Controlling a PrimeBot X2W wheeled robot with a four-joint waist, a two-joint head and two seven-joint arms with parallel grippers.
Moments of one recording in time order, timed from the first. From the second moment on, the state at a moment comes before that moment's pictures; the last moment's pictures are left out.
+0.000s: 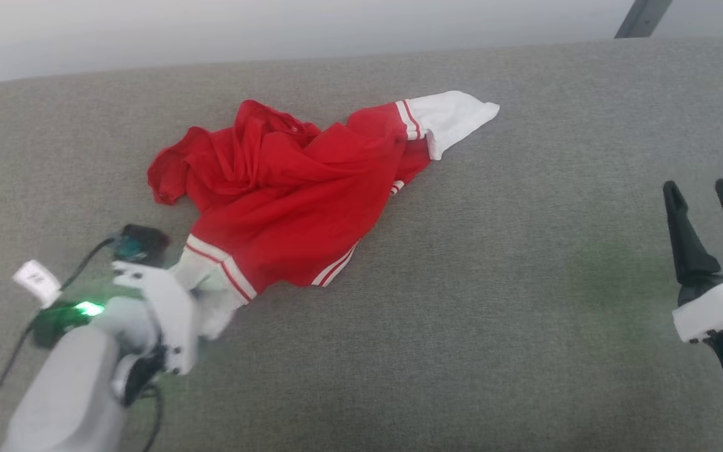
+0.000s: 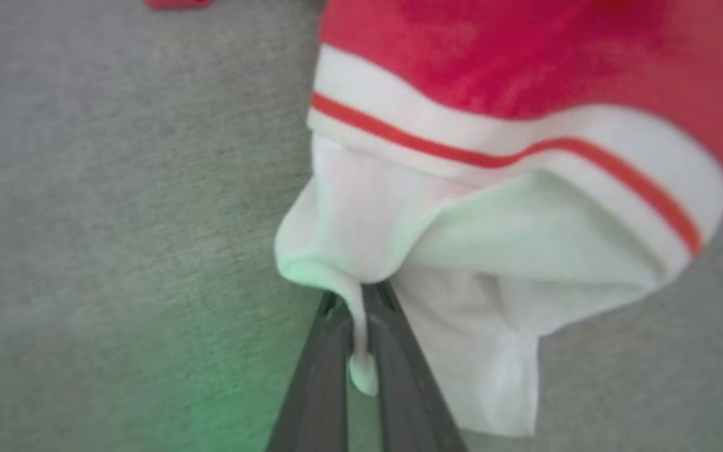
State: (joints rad) left arm -0.45 0.35 -0.24 0.52 -0.41 -0.06 0.53; right arm -0.20 -0.27 -0.10 0.00 0.45 0.13 0.07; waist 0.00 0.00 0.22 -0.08
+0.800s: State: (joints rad) left arm -0.15 0.49 -0.08 0.19 -0.49 0.07 0.59; right arm -0.18 -0.28 -0.05 0.00 0.47 0.13 0.11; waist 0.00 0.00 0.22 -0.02
